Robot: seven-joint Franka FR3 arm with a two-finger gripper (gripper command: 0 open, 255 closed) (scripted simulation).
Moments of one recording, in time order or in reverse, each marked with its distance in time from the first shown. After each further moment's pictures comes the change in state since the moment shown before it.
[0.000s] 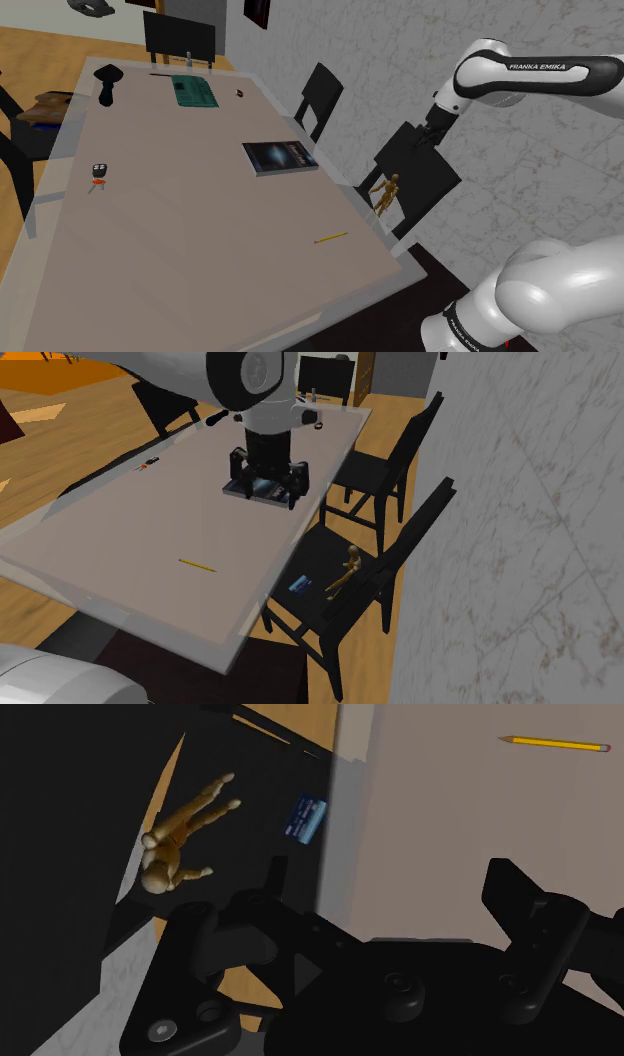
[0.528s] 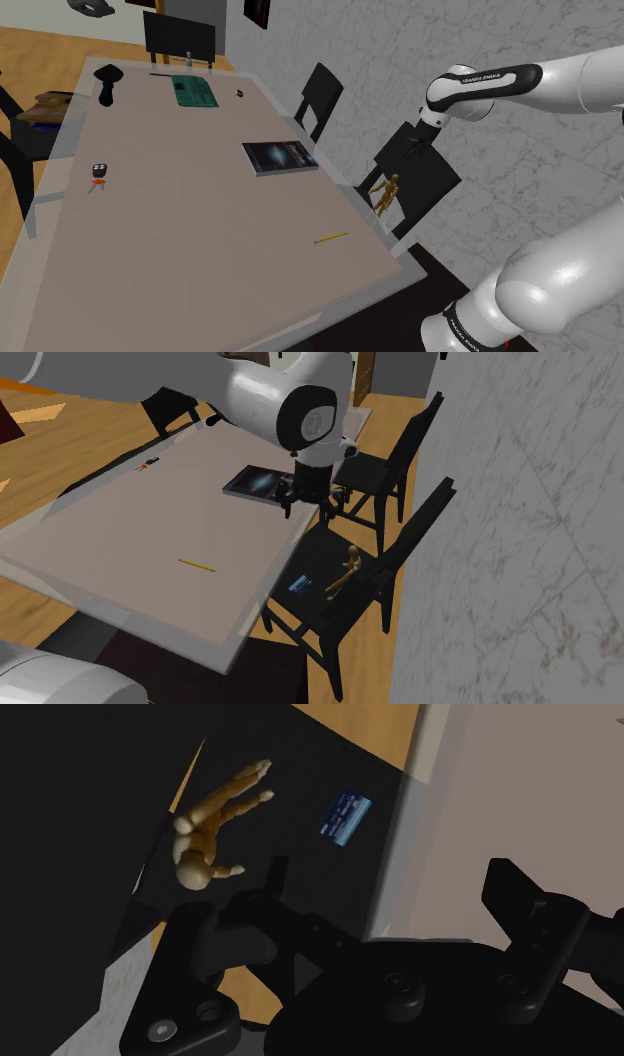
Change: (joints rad) arm 0.006 0.301 -0.131 0.099 0.079 0.143 -0.233
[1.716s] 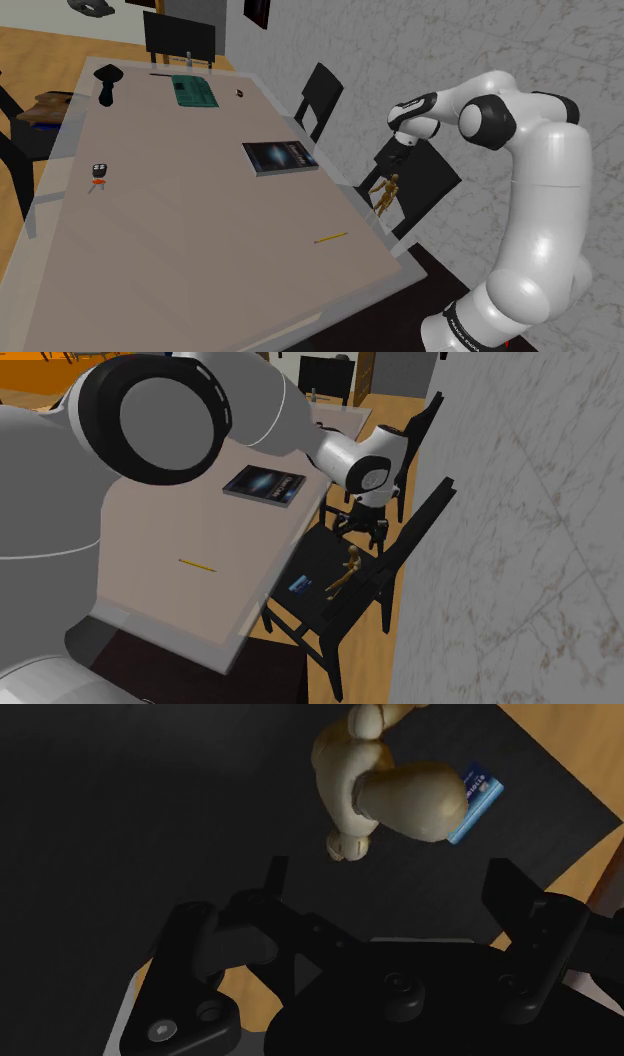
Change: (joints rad) arm -0.193 0.727 0.029 0.513 0.314 0.039 -0.419
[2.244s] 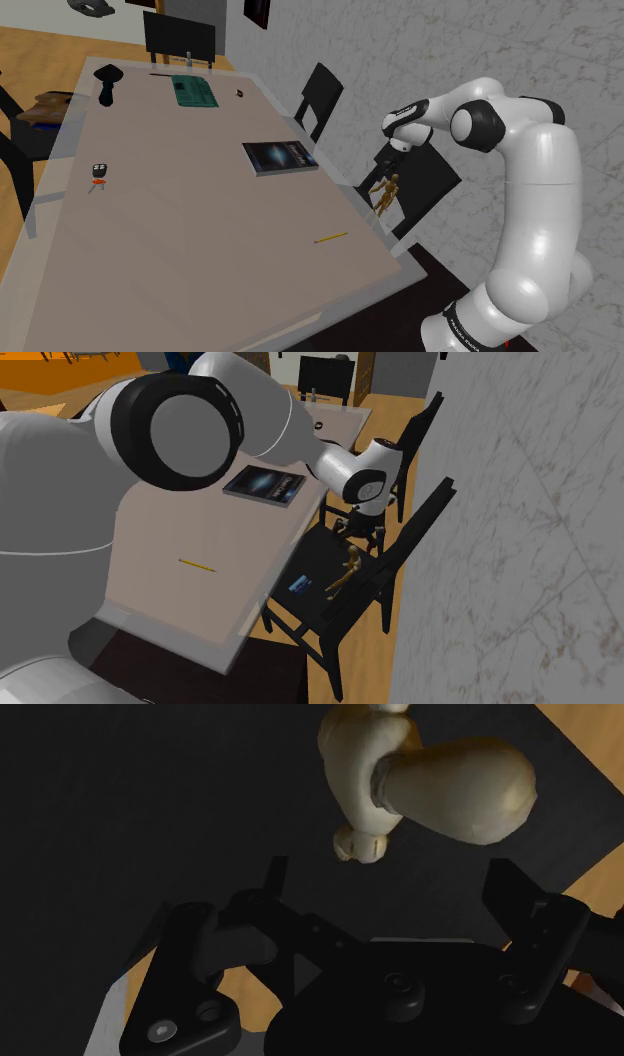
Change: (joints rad) arm -0.014 0.063 0.029 0.013 0.033 0.062 -0.025
